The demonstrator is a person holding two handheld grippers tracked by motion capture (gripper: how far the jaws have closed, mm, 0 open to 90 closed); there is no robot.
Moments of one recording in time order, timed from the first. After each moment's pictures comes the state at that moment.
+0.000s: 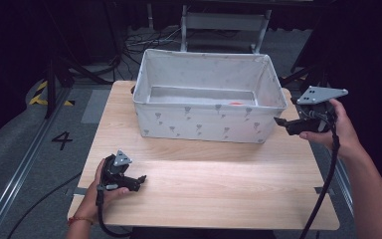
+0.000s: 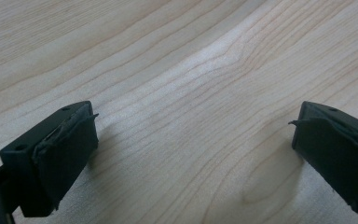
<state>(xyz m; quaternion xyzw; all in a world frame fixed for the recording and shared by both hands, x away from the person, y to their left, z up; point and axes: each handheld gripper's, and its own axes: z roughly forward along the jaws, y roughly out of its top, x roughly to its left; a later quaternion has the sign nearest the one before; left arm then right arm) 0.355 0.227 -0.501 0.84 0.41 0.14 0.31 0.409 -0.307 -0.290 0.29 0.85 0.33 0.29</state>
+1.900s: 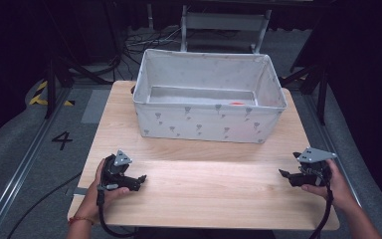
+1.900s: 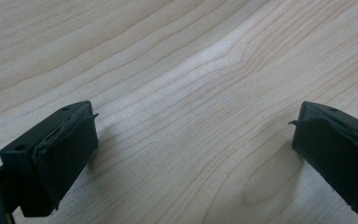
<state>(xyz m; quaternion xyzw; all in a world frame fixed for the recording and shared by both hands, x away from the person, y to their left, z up) 0.356 0.226 -0.501 0.84 0.42 0.14 0.31 0.346 -0.364 -0.453 0.34 0.86 0.29 0.23</state>
